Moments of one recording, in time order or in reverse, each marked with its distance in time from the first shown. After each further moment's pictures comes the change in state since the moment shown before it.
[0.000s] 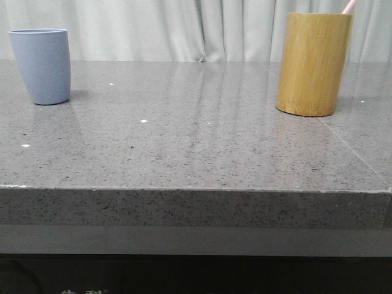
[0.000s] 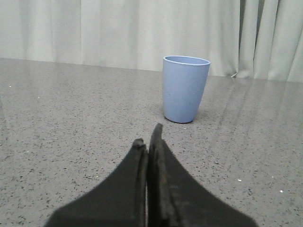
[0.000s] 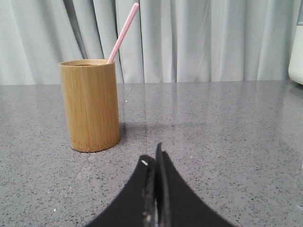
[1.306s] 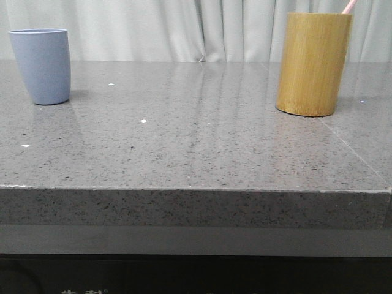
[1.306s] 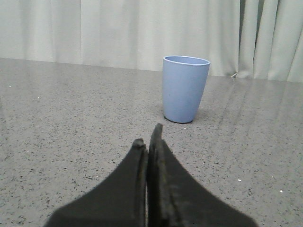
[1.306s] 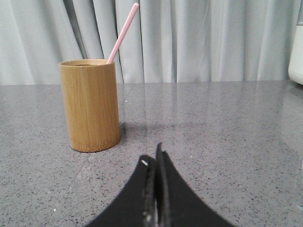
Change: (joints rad) left arm 0.000 0.000 0.000 0.000 0.000 0.000; right arm 0.000 0.000 0.000 0.000 0.000 0.000
